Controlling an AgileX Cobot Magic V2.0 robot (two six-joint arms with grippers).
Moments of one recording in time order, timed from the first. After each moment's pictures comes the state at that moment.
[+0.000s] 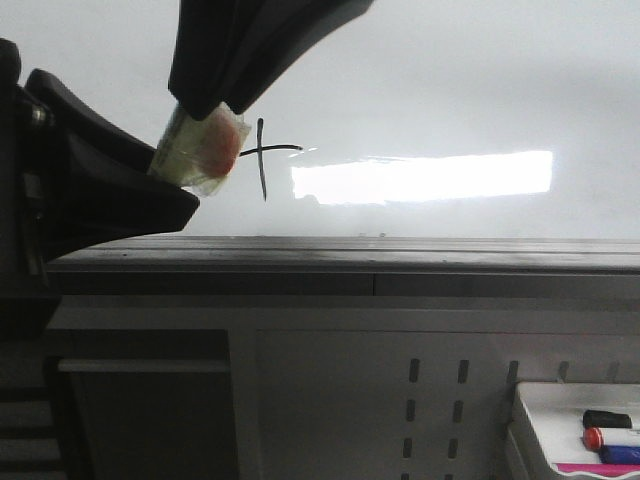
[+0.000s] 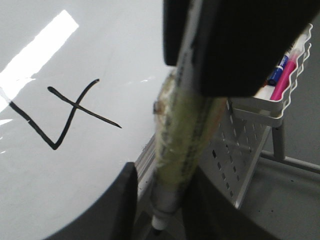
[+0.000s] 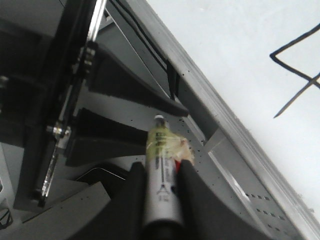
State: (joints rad) left arm -0.63 1.18 -0.42 0.60 -0.32 -0.07; right arm 0.86 1.46 -1.26 0.11 0.76 -0.14
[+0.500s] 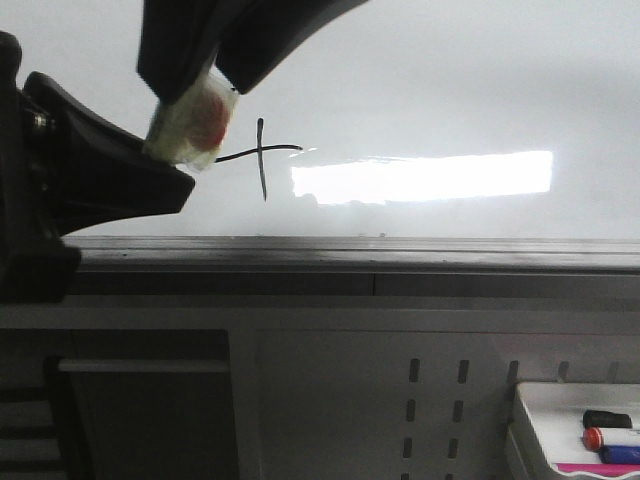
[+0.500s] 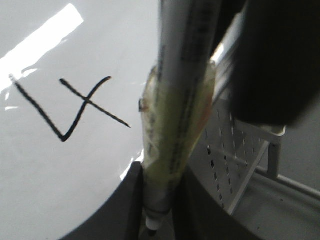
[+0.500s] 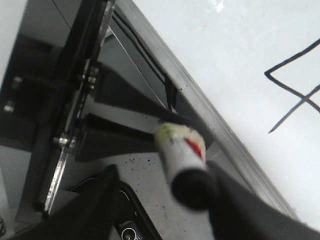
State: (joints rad) left arm -0.64 1.18 -0.42 0.46 -0.34 -0.11; right arm 0.86 1.45 -1.27 0.08 0.72 -0.14
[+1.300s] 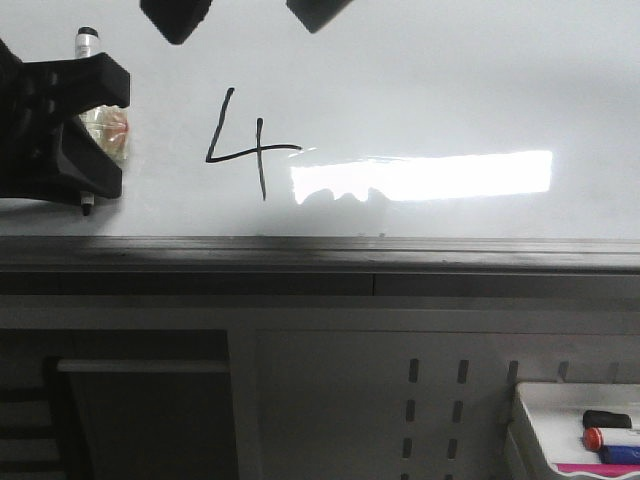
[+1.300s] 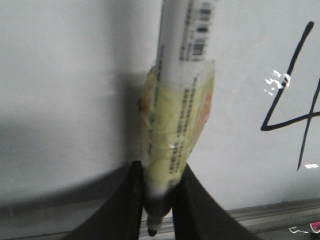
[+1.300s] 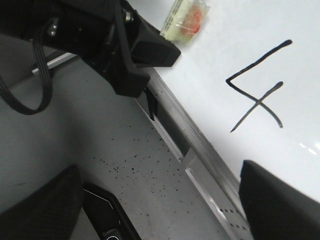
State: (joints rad) left arm -0.46 1.32 -0.66 -0.34 0.09 -0.12; right arm 0.84 1.39 -1.27 0.04 0.75 -0.14
